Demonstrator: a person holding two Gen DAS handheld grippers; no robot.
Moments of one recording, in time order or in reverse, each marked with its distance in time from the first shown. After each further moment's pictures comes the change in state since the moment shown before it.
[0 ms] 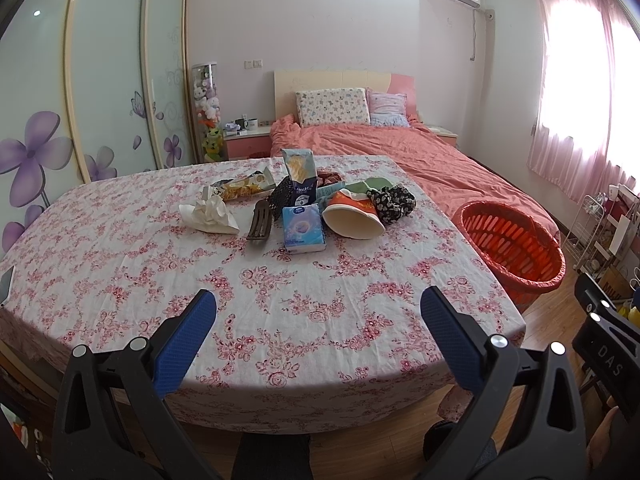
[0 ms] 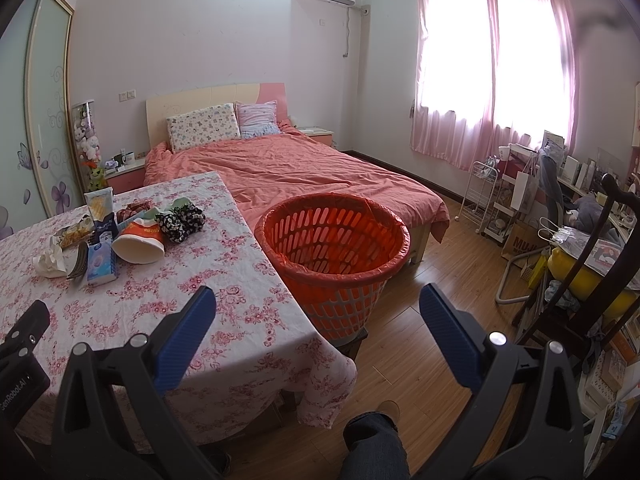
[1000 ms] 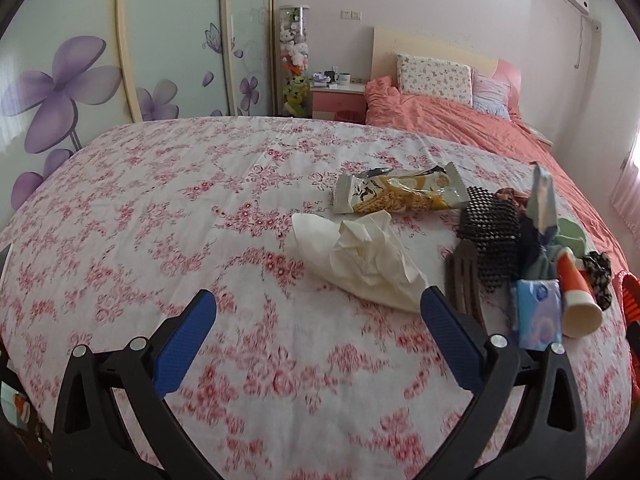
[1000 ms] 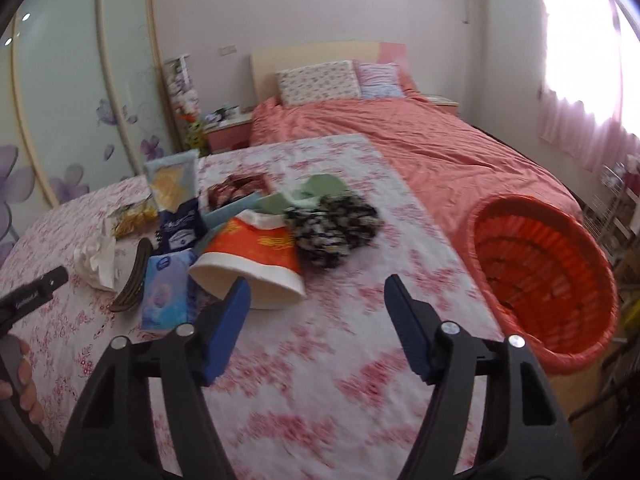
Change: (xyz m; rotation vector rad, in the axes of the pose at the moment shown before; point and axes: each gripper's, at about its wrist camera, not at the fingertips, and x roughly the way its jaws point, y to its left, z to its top) left arm 0.180 0.162 0.055 -0.210 0.167 0.220; right arm 0.172 0.180 0.039 -0.167 0.161 0.419
